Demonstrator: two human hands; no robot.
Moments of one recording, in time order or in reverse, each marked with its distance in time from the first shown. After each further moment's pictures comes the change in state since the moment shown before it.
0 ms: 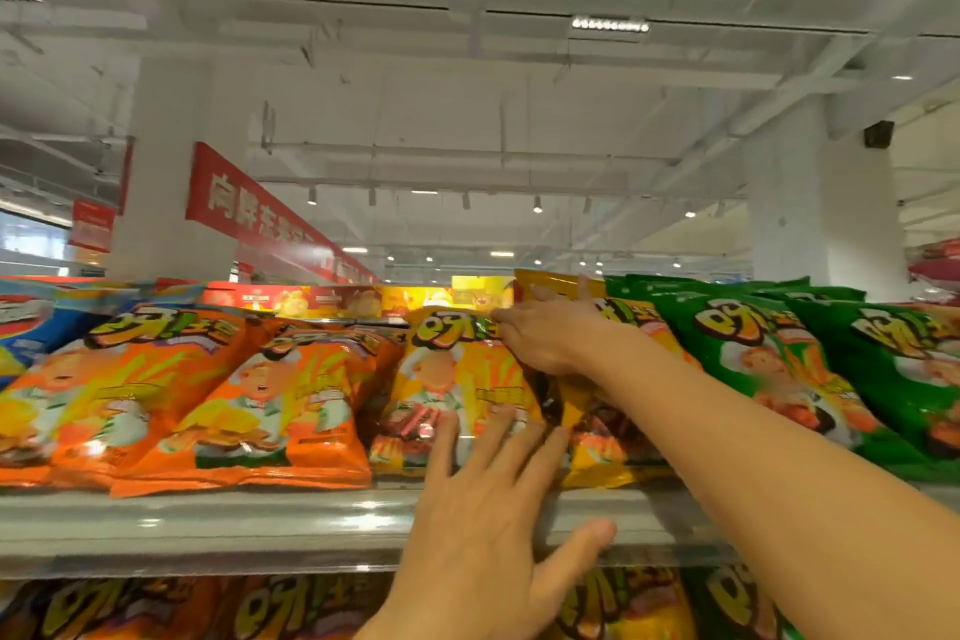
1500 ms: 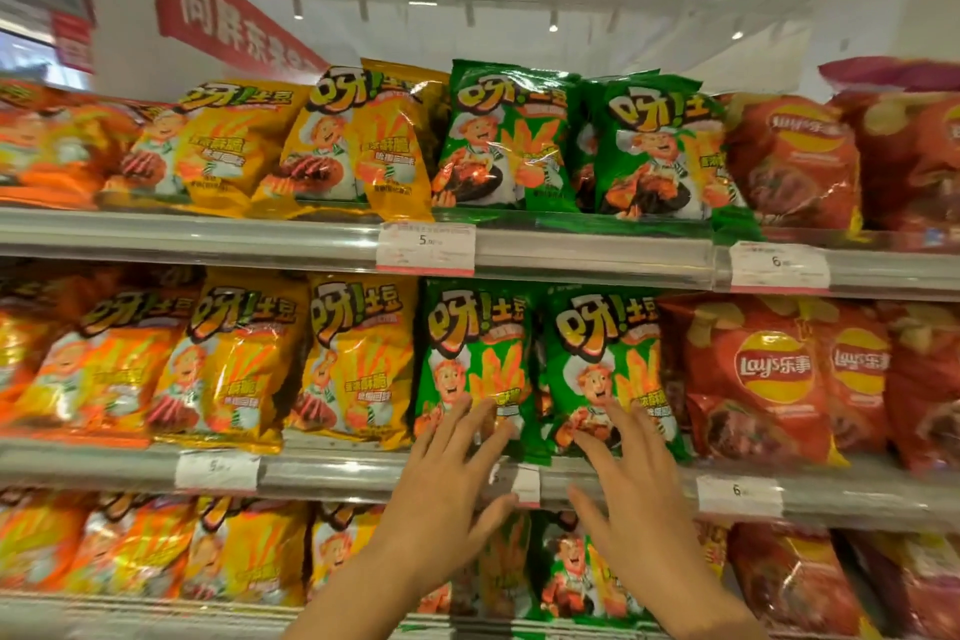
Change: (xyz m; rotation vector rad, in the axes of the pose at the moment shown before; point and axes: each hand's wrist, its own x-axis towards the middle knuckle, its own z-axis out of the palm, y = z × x) left_hand -0.081 0.260 0.193 -0.040 -0.358 -0.115; right_hand -0.400 0.192 0.292 0.433 0.018 0.158
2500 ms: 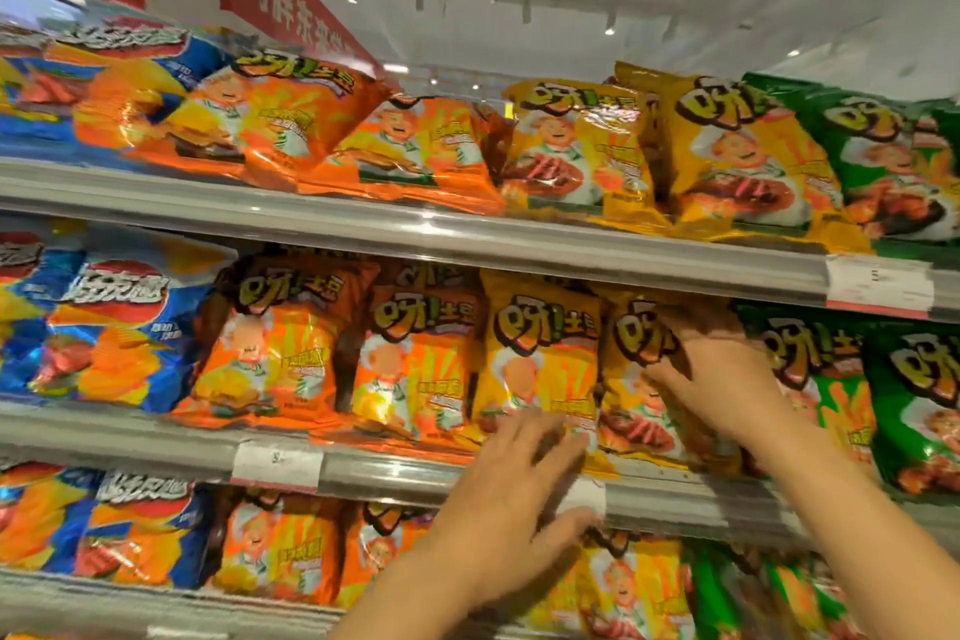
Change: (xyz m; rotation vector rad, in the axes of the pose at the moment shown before) left_hand -0.117 -0.288 -0.066 -0.294 0.161 0.196; right_hand 0.164 -0.288 -0.005 -0.320 -0.045 0.137
